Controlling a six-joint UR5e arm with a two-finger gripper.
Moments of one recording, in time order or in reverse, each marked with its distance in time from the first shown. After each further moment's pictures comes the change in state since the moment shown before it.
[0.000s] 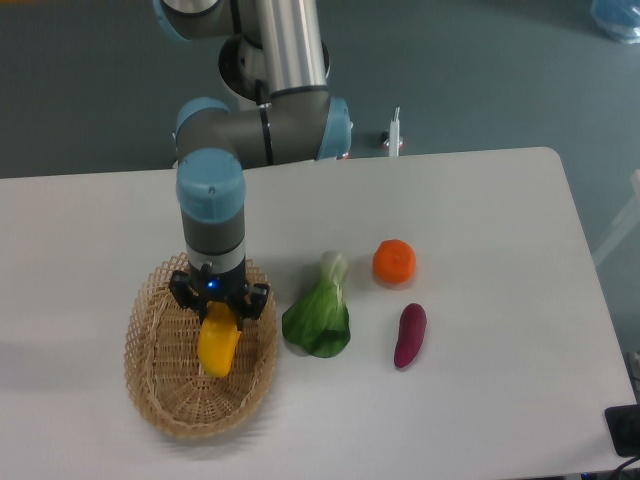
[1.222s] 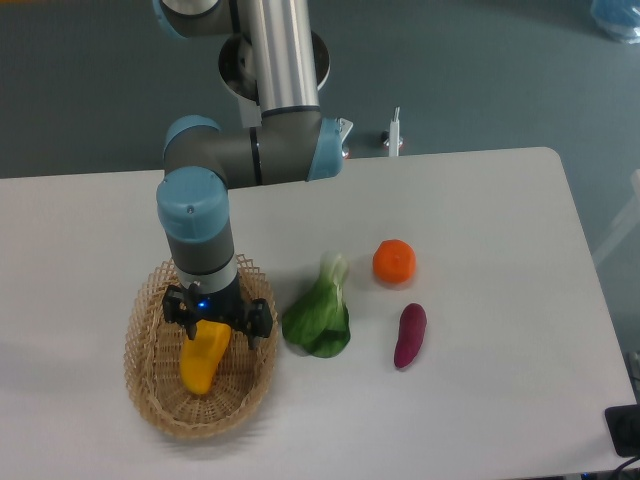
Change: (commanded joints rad) arm 0.038 0.040 0.098 -0.011 0.086 0.018
